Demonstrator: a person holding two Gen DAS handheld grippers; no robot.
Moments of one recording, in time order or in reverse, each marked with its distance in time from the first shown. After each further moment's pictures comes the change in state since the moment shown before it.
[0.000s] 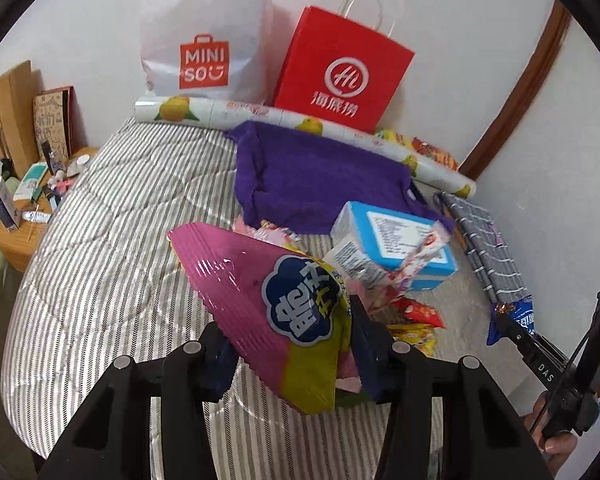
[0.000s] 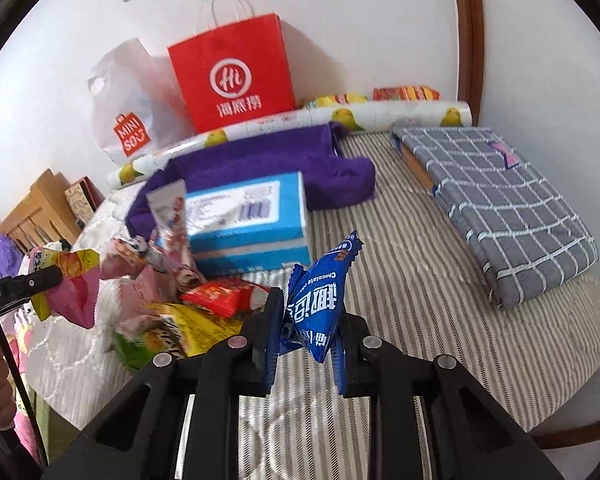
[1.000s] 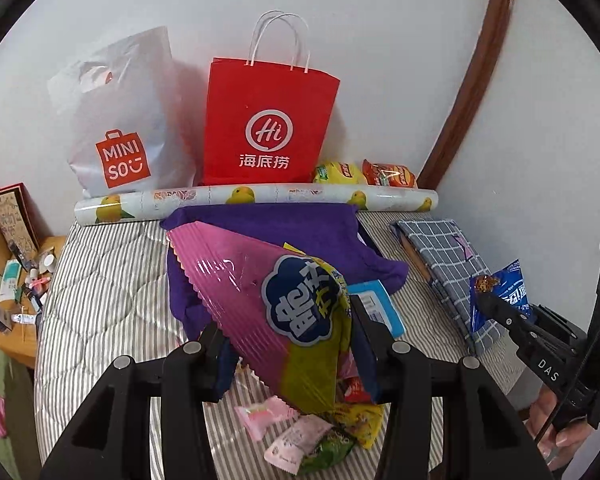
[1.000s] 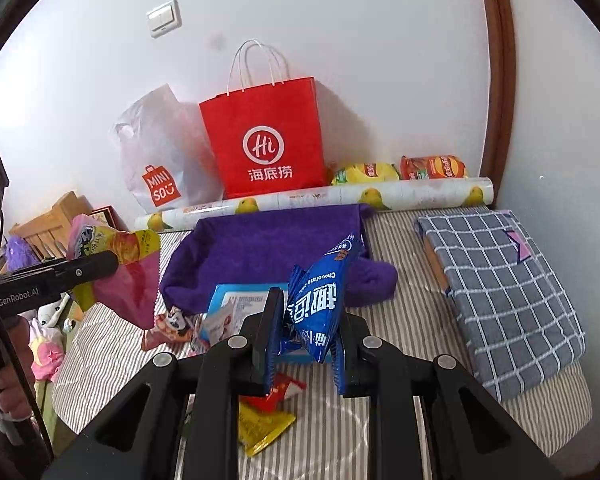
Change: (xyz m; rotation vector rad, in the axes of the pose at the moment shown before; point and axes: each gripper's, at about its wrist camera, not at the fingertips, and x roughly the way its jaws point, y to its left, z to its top) left arm 0.001 -0.076 0.096 0.197 -0.043 -0.048; right arm -0.027 0.021 0.097 -0.065 -0.075 0.062
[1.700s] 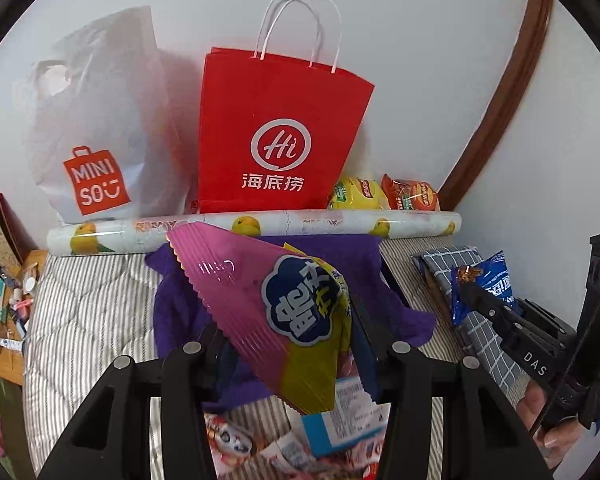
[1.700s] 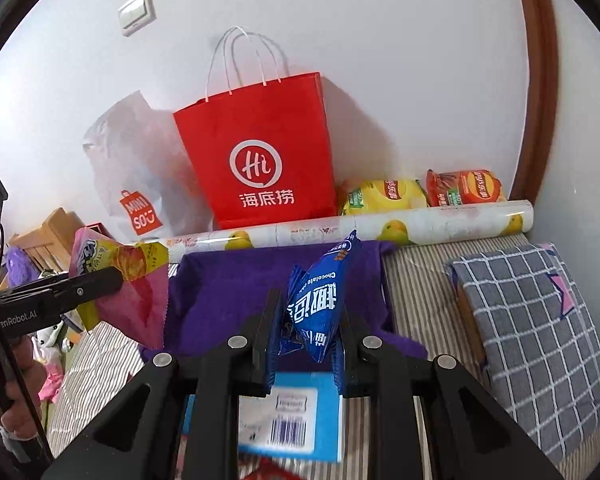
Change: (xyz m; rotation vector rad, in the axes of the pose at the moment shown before) left arm 0.084 0.020 0.072 -0.029 0.028 0.001; right arm 0.105 -0.008 0.078 0.009 0.012 0.035
